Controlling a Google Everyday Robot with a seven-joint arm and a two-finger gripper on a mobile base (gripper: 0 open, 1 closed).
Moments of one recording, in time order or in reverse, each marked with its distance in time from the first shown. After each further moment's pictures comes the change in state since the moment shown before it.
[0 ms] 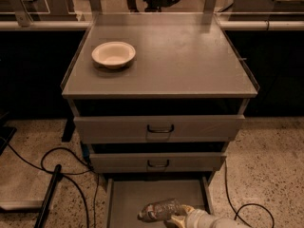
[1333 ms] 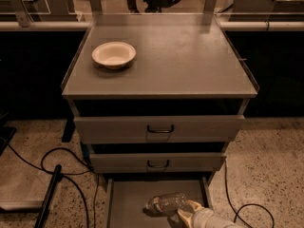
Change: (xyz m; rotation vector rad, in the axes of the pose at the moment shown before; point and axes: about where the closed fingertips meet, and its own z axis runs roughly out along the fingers) arm -0.026 -0.011 -0.049 0.104 -0.088 -0.017
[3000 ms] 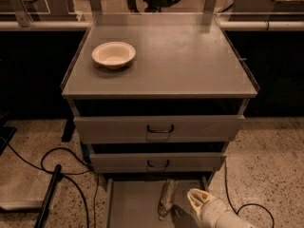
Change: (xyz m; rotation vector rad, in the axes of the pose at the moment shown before) arm -0.096 -0.021 -0.091 0.204 -0.149 -0.166
